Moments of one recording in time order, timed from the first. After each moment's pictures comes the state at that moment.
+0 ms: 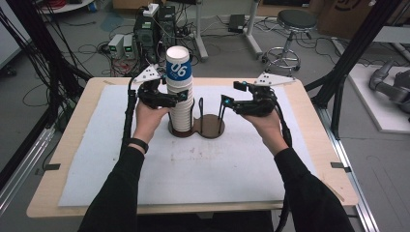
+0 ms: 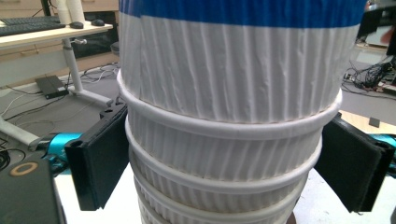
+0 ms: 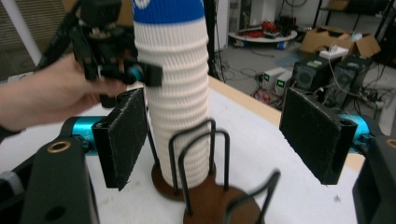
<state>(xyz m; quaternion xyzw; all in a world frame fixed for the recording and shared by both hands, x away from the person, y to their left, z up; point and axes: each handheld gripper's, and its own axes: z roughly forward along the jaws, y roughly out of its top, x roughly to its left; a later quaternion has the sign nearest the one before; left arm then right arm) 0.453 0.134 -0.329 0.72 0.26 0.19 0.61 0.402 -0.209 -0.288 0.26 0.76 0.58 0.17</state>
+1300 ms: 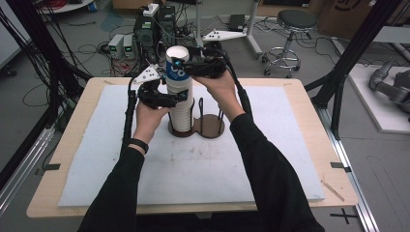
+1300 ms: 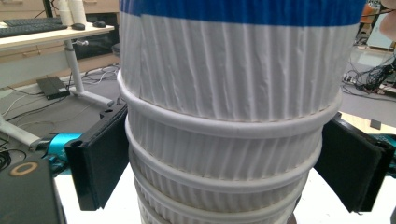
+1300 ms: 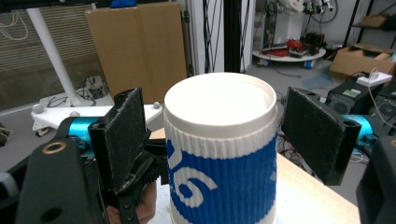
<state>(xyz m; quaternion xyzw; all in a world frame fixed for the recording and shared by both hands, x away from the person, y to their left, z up) 0.452 0.133 -0.330 0.72 0.26 0.19 0.61 0.455 -0.087 -0.218 0.24 0.75 0.60 0.14</state>
